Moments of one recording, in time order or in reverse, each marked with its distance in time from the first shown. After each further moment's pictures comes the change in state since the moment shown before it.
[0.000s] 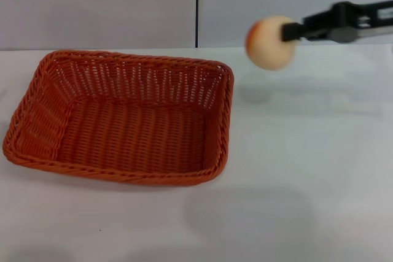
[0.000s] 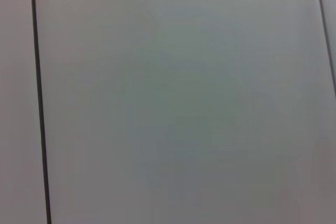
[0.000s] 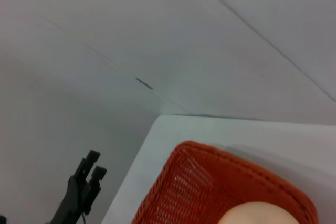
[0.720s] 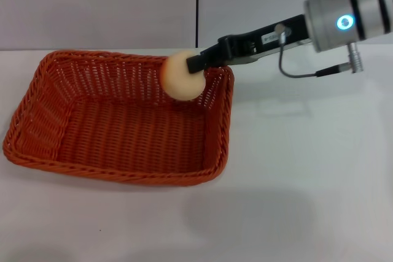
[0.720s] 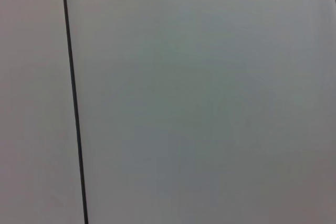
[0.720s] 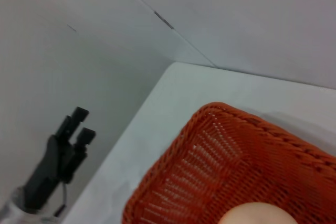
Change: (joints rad) left arm 0.047 0.002 -0.047 -0.001 0.001 0.029 0.011; right arm 0.180 0.097 -0.240 0.203 0.007 -0.257 -0.064
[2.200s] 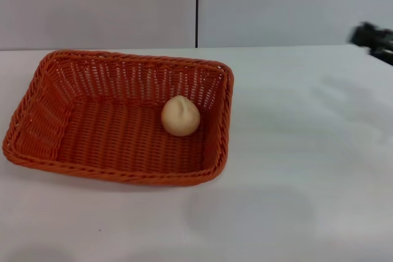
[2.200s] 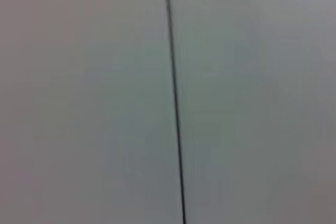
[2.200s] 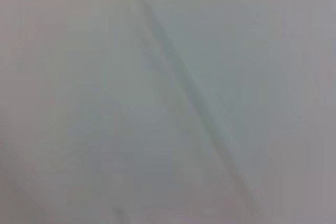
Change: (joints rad) left arm 0.010 -0.008 -0.243 -0.093 -0.001 0.045 0.017; right arm -0.573 0.009 0.345 -0.115 0.410 0.181 -0.715
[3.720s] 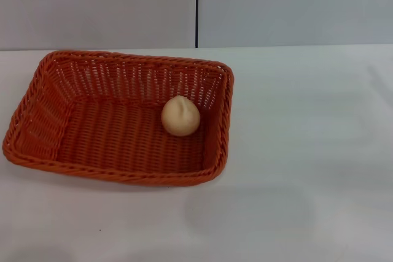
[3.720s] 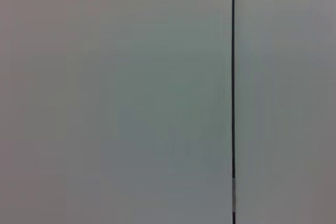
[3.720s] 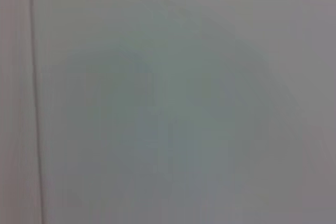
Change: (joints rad) left arm 0.037 -0.005 -0.176 -0.381 0.001 0.056 0.294; right arm -0.024 -0.005 0.272 0.342 0.219 -0.131 -0.757
